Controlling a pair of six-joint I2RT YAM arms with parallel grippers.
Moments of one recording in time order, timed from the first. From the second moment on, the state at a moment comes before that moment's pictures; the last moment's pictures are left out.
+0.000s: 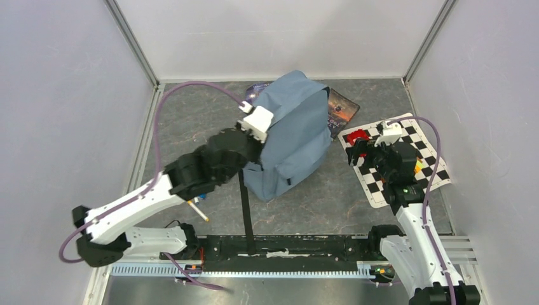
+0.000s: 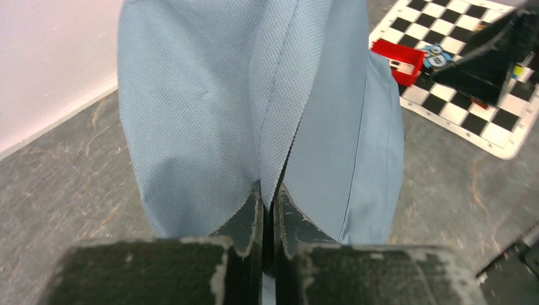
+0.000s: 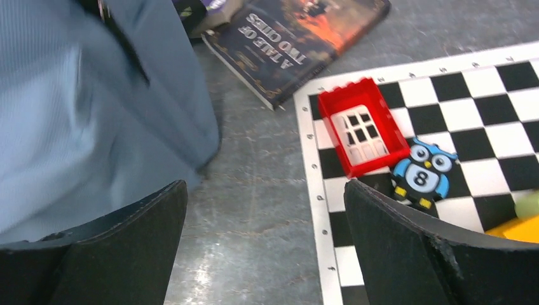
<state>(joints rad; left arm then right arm) -1.11 1.13 1.27 -0.45 -0.56 -0.04 0.05 0.72 0.53 -0.16 -0.17 0.10</state>
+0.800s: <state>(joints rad) -0.86 0.78 0.97 -0.44 -0.27 0.13 0.13 0.76 0.56 0.09 -0.74 0.14</state>
